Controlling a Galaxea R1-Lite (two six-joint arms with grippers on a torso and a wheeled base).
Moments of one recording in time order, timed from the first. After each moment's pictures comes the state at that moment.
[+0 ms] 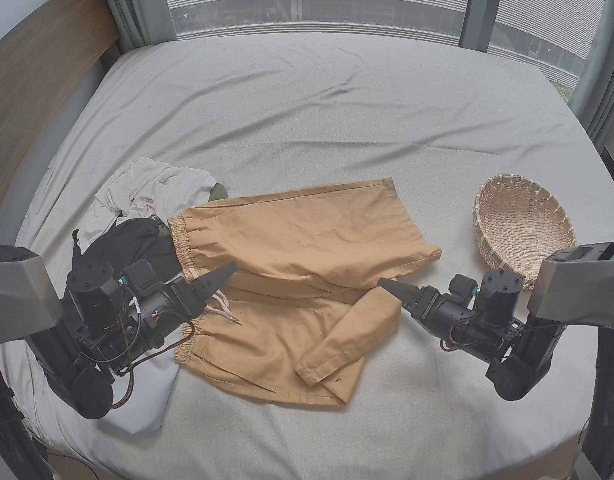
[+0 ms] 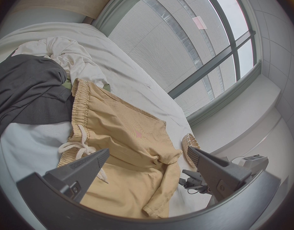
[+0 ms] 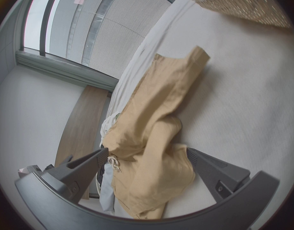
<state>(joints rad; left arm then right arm) -0.30 2.02 -0.39 -1.55 -0.26 -0.64 0.39 2.26 -0.57 -1.55 0.26 0.86</state>
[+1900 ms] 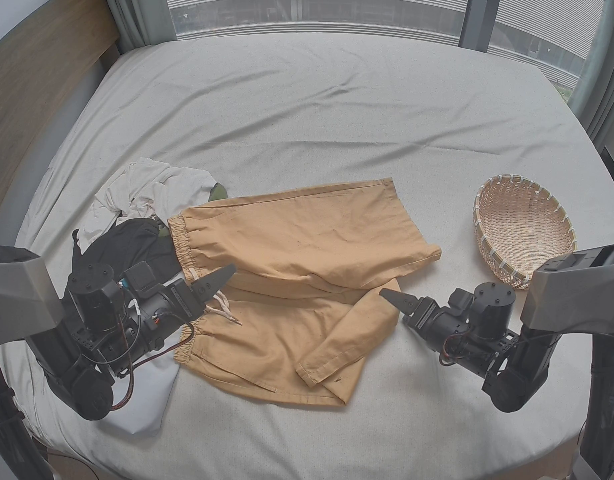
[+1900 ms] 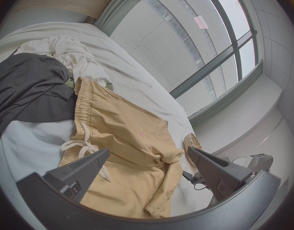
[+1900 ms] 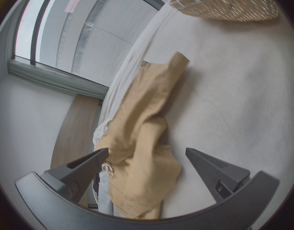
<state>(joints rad) -0.30 2.02 -0.38 -1.55 -0.25 -0.64 0.46 2.30 -0.52 -1.55 0.12 0.93</state>
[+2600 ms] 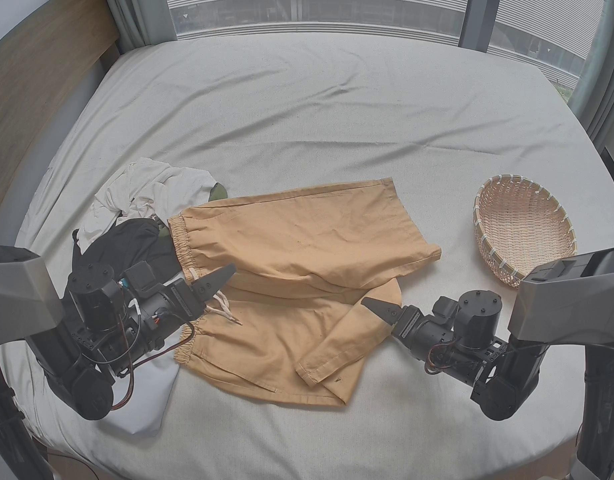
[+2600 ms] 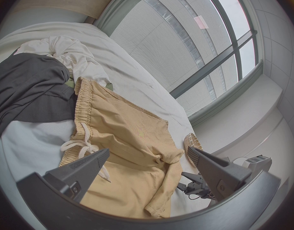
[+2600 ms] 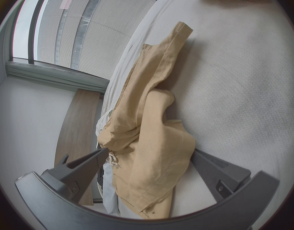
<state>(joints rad) -0.30 2.02 -0.38 -1.55 -0.25 -0.64 0.51 2.31 -0.54 -1.55 0.11 0.98</state>
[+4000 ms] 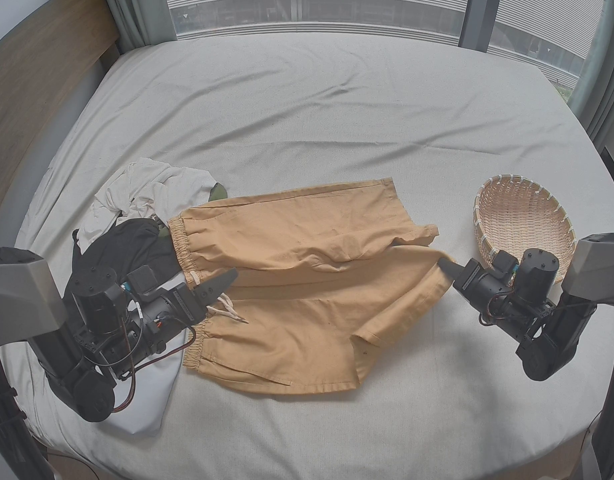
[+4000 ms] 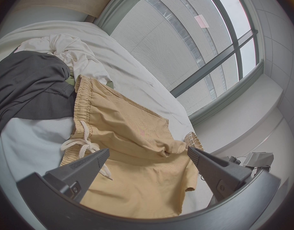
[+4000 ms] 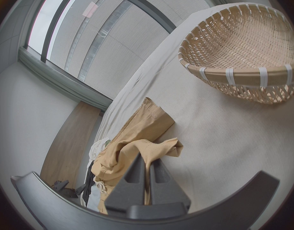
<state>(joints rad) -0.30 2.04 -0.37 -1.55 -0.25 -0.64 0.22 2.19 -0.55 -1.55 0.23 0.75</state>
